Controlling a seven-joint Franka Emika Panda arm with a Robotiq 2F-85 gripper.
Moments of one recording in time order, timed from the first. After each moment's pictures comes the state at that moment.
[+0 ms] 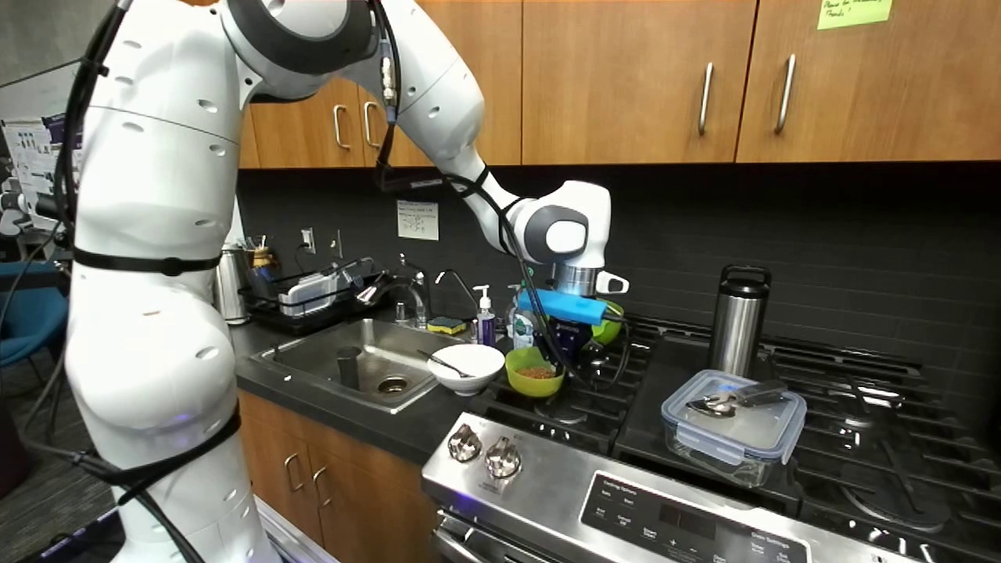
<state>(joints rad) -0.24 0.26 -0.20 -2.13 0.08 2.30 -0.52</state>
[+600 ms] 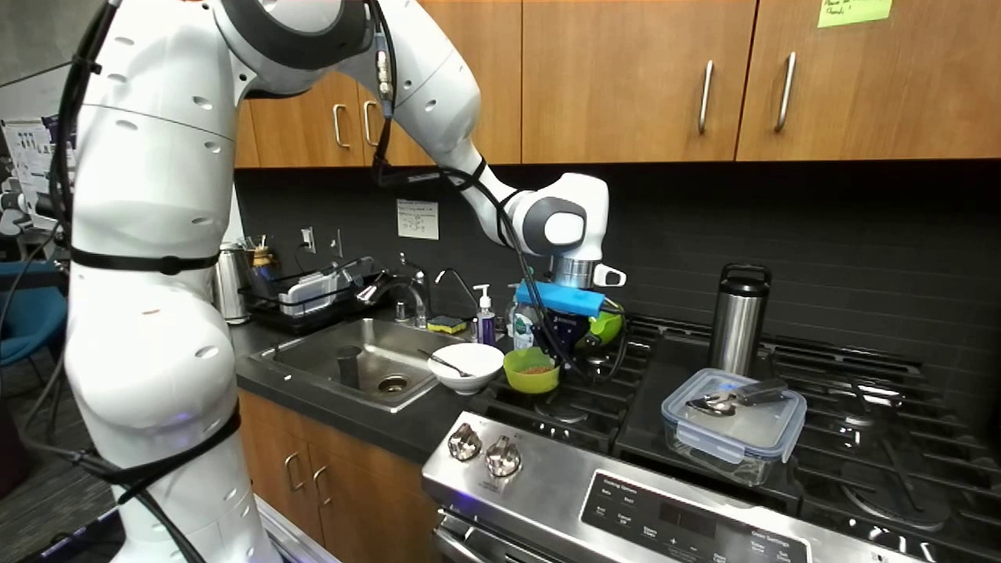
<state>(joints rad) -0.24 0.24 -0.19 -2.13 0.08 2.28 -0.52</state>
